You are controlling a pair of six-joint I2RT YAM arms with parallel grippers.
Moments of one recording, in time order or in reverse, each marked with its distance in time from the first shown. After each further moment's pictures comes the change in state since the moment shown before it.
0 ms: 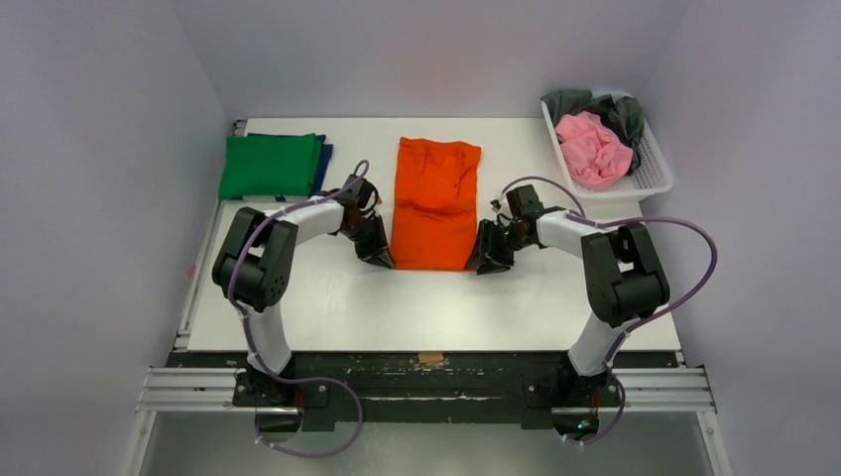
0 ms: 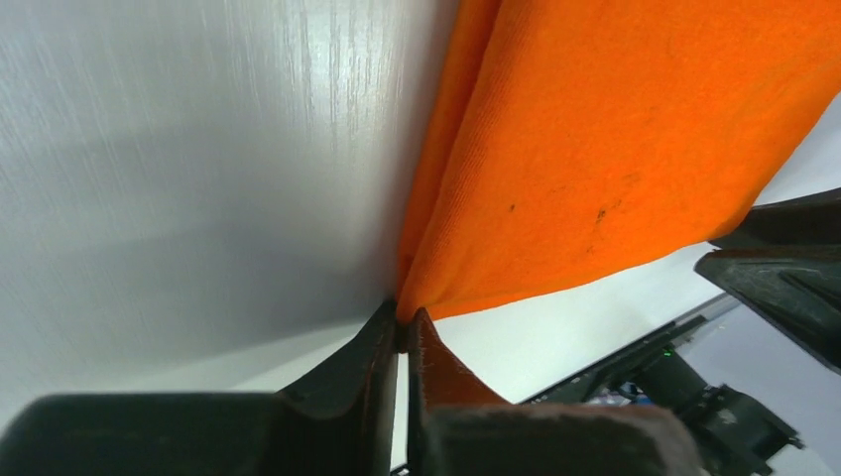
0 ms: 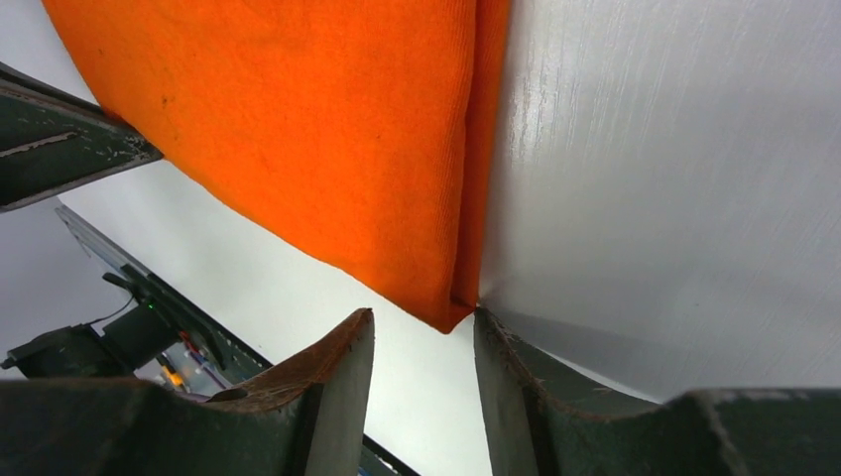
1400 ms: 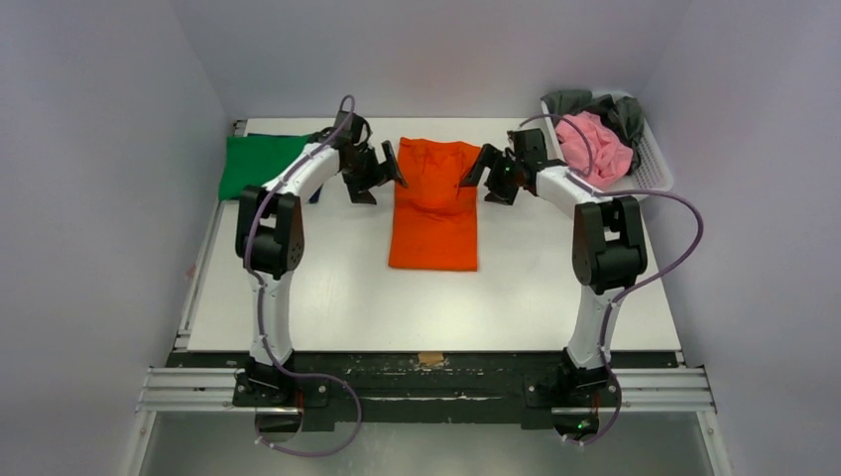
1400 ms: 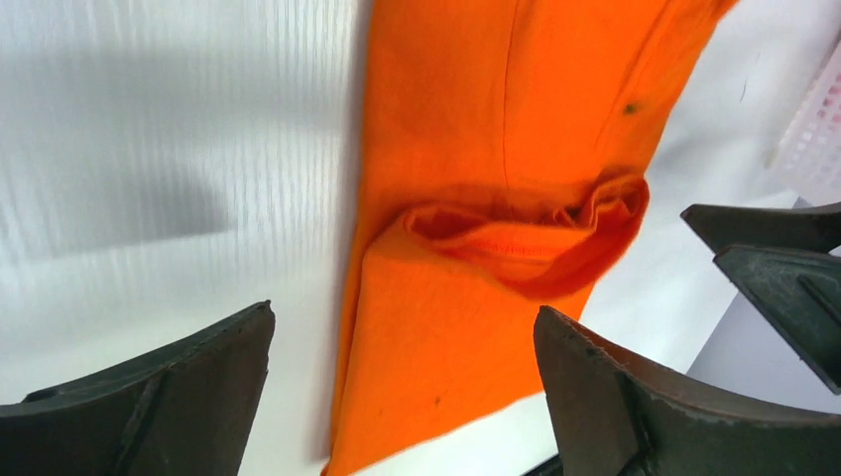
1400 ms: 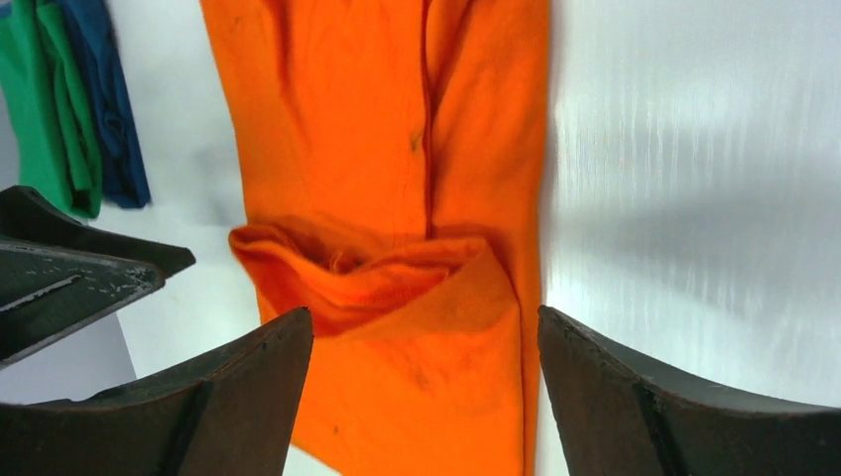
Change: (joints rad) left arm 0.116 0.332 0.711 -0.175 -0.052 0.028; right arm -0.081 0.275 0.510 0.122 0.170 0.162
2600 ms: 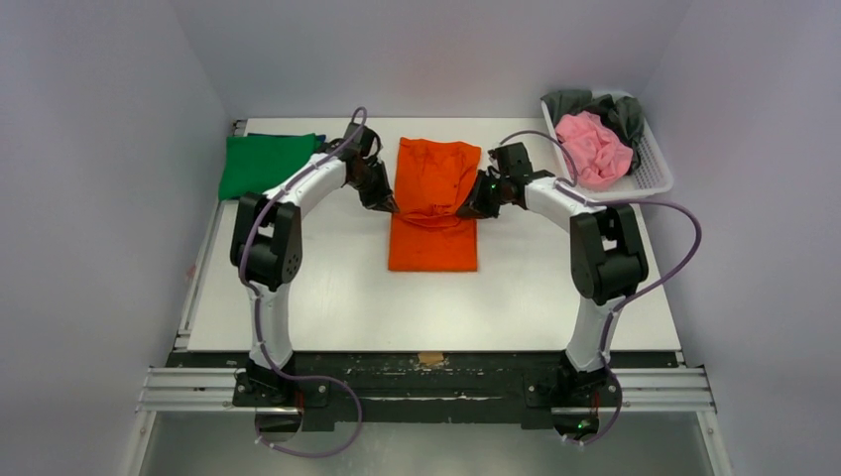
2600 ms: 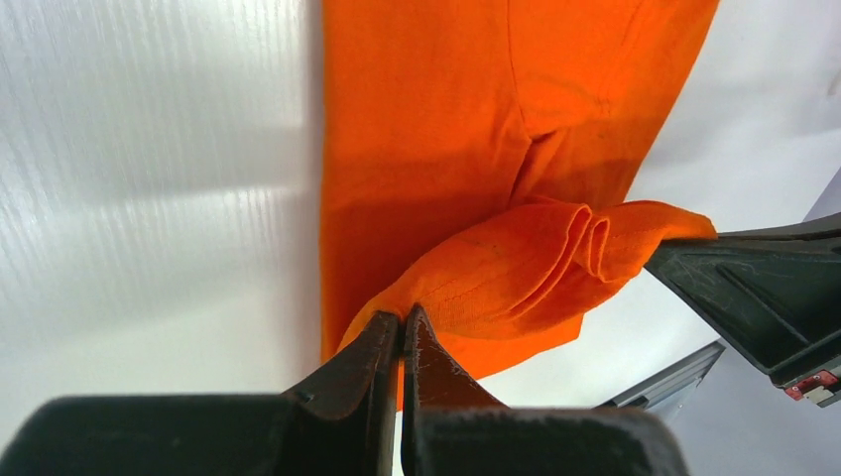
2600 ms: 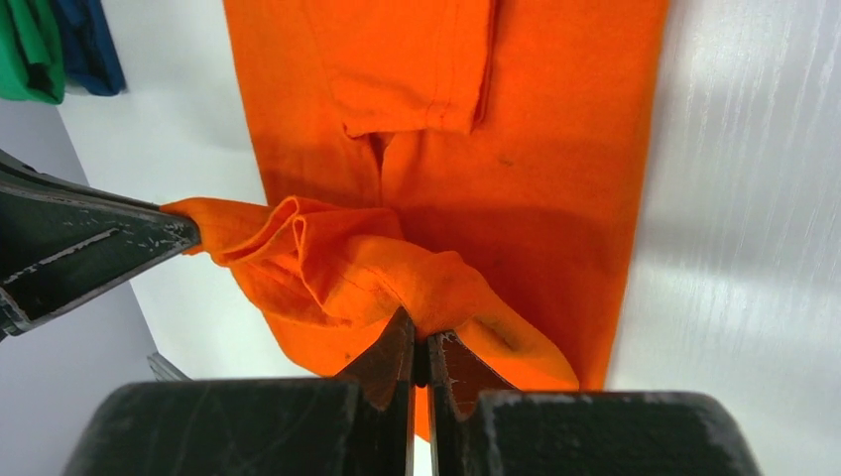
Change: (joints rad) left arm -0.072 -0.163 -0.211 0.012 -0.023 0.005; right arm 0.090 -0.121 -0.141 -0.058 -0.037 0.010
